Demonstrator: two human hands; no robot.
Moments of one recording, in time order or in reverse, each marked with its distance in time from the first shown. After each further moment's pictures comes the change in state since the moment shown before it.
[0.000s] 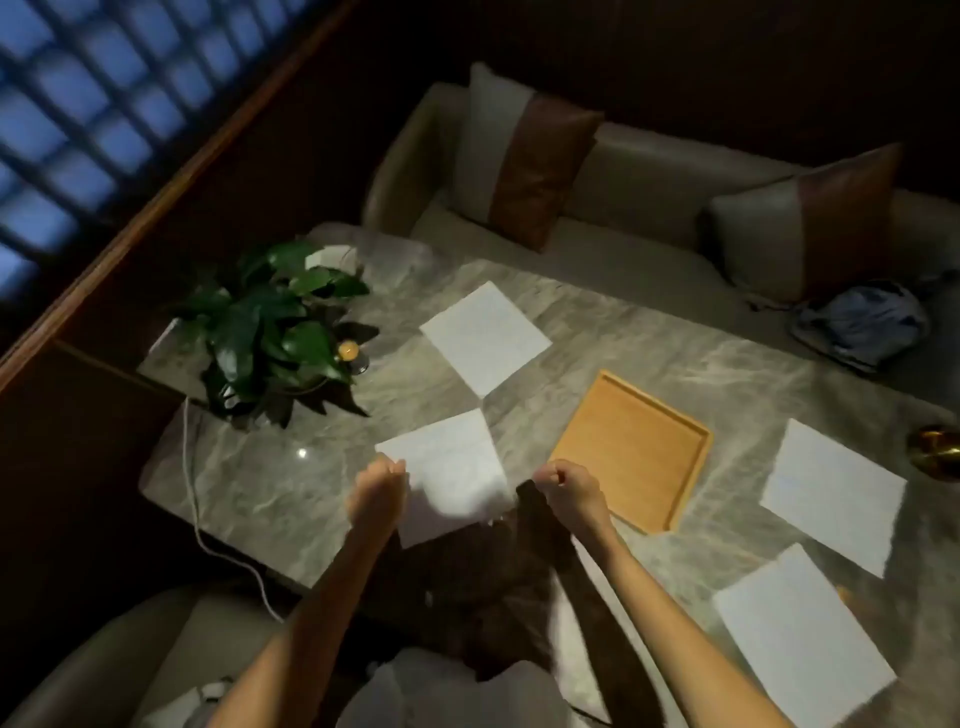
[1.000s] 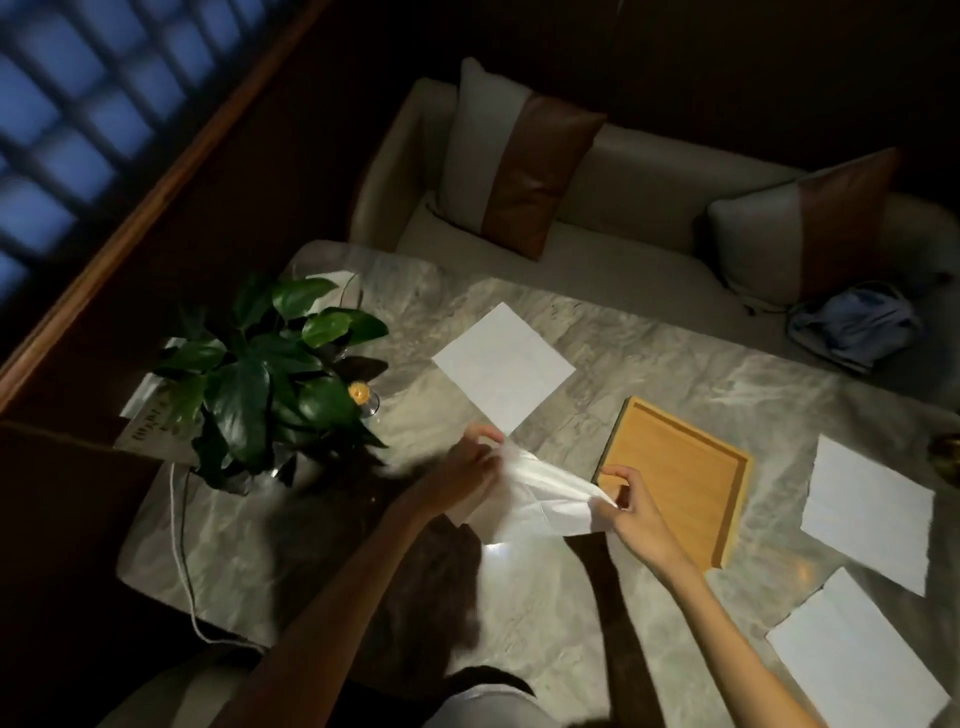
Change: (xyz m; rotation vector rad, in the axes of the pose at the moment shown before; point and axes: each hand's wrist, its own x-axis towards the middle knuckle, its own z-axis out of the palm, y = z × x) left_hand 0.111 0.051 -0.014 -0.600 -0.772 0.385; right_hand 0.038 -0.016 0.003 0.291 0.021 0.051
